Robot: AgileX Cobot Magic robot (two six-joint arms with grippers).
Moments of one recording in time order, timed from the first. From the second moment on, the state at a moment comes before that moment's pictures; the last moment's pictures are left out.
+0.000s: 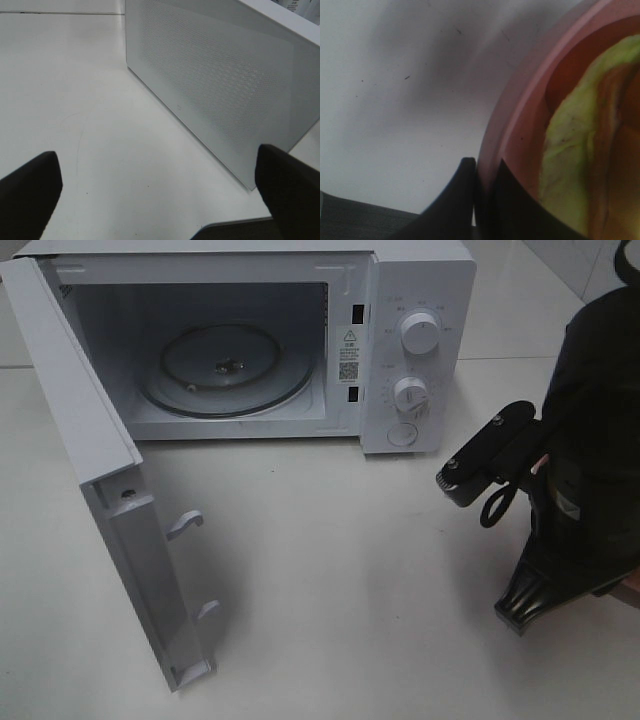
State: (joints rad) left arm 0.05 -0.01 -0.51 -0.25 1.08 0.11; right arm 0.75 1.51 -0.78 -0.51 1.00 0.44
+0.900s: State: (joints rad) left arm 0.05 -0.01 -0.51 -0.25 1.08 0.11; right arm 0.92 1.32 -0.78 -0.51 1.07 0.09
